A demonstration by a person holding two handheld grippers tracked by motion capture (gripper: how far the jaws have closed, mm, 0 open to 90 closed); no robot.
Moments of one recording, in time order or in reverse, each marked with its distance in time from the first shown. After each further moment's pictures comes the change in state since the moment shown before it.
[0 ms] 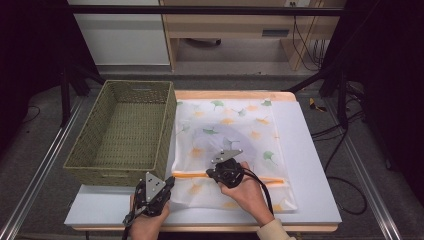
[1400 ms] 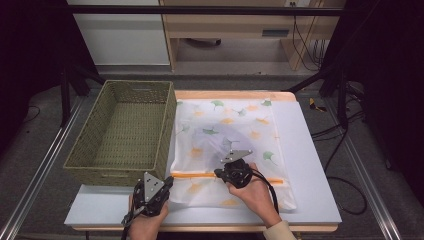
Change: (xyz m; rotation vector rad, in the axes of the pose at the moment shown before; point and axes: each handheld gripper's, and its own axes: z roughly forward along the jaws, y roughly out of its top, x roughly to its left) left arm 0.003 -0.002 0.000 -0.002 0.008 -0.005; right arm -0.016 -0.016 -0.010 -0.006 -0.018 0.040
